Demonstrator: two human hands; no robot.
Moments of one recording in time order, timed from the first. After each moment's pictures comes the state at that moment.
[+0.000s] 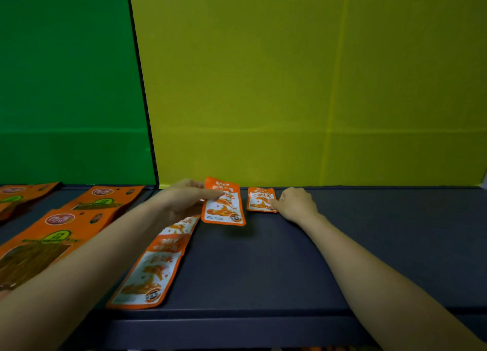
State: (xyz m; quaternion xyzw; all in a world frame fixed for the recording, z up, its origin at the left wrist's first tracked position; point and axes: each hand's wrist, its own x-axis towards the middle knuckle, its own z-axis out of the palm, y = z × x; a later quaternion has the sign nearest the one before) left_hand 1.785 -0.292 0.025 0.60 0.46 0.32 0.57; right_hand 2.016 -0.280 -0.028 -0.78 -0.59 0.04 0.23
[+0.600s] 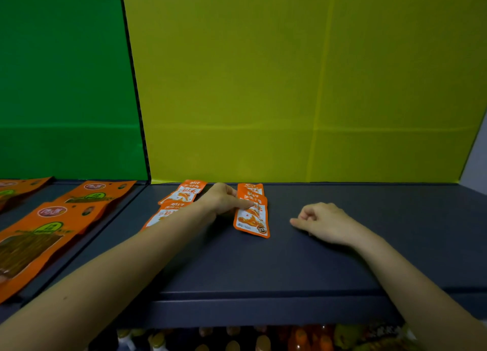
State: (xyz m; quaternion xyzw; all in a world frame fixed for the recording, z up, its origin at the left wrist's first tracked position) left_hand 1.862 -0.289 -0.002 0.67 0.52 0.28 0.45; right_hand 2.065 -0.382 -0.015 -0.73 -0.65 0.10 0.17
